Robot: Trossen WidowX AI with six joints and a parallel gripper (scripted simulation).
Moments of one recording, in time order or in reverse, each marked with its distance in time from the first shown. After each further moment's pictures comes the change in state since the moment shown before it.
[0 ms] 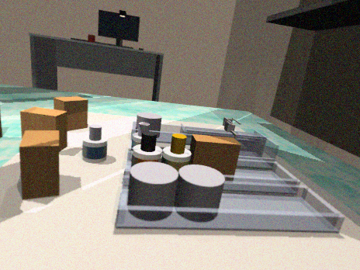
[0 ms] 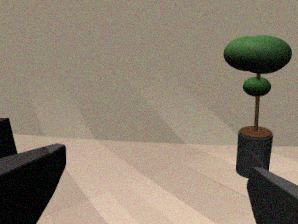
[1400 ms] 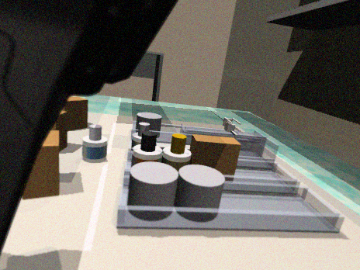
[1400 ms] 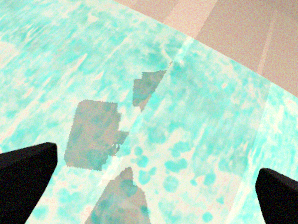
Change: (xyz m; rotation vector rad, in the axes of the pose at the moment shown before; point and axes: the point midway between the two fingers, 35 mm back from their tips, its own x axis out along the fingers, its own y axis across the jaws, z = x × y) arm -0.340 0.184 -0.352 -0.895 0.723 1.570
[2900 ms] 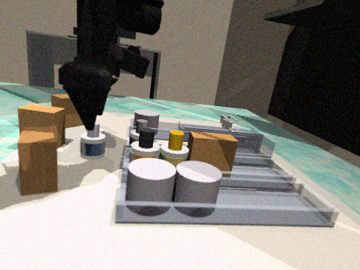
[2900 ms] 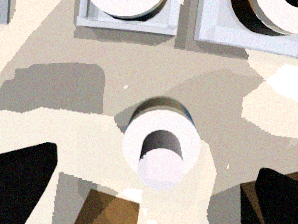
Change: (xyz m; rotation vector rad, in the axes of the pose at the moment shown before) arm -0.190 0.169 -0.309 -1.068 0.620 0.489
